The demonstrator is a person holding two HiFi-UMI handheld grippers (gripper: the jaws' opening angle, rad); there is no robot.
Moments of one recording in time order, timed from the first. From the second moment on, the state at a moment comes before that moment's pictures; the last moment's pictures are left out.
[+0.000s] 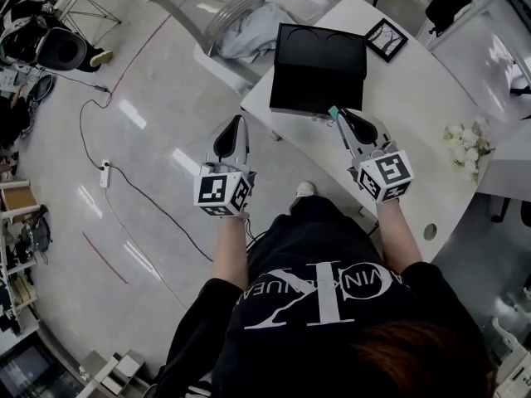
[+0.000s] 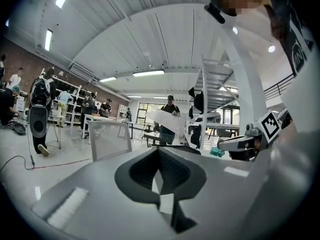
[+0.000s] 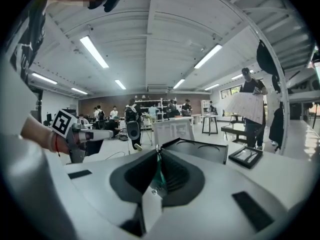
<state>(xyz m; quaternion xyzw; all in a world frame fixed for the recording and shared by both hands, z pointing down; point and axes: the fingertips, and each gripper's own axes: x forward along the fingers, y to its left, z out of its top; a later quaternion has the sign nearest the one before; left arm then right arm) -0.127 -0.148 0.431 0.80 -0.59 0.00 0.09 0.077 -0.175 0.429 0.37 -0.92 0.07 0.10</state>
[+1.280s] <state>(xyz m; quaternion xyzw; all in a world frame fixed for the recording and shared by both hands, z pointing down) -0.137 -0.249 0.457 0.84 -0.53 0.04 0.11 0.018 -0.254 0.493 0.32 -0.89 0.08 0.30</state>
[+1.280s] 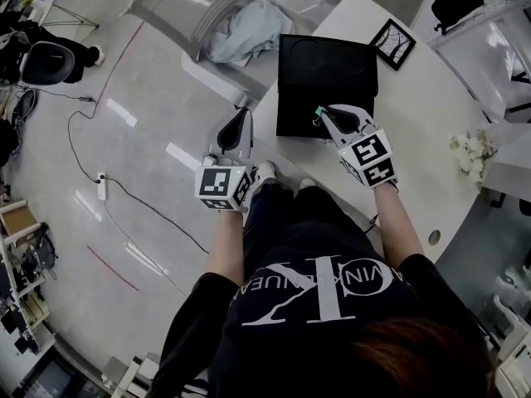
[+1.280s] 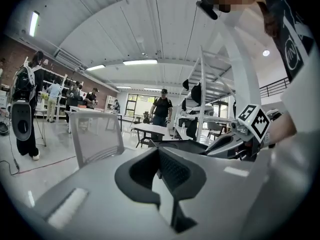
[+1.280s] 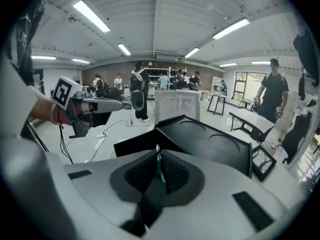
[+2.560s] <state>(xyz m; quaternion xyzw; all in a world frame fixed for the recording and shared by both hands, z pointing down) -0.153 -0.253 0.491 0.84 -0.52 0.05 0.15 -0.016 -0.266 0.543 0.22 -0.88 0.01 0.41</state>
